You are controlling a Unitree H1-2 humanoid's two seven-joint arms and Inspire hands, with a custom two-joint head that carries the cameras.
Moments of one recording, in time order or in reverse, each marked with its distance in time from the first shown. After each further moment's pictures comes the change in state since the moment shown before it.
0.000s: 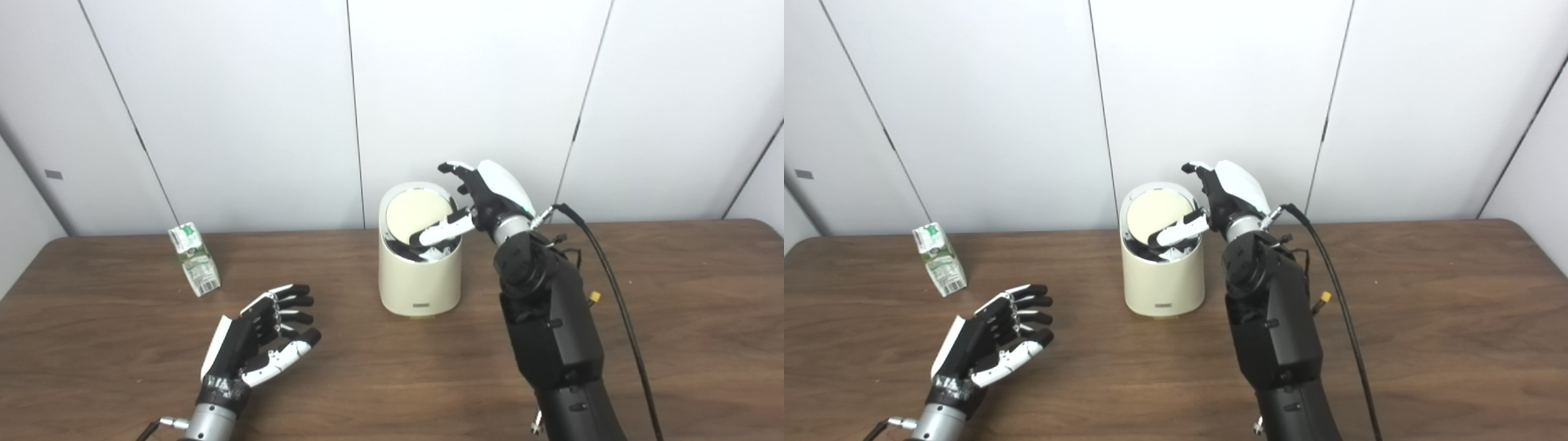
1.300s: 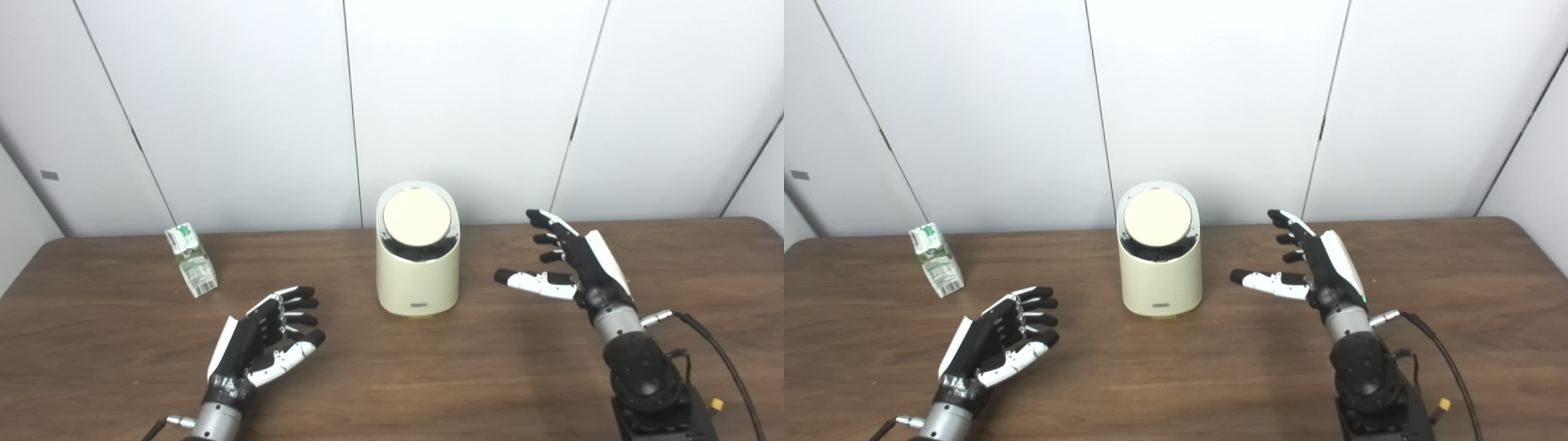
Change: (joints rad) left arm -0.011 -0.003 -0.006 0.041 -0.002 -0.027 -0.002; right arm 0.374 -0.235 0.023 -0.218 0.591 -0.157 -0.321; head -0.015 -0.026
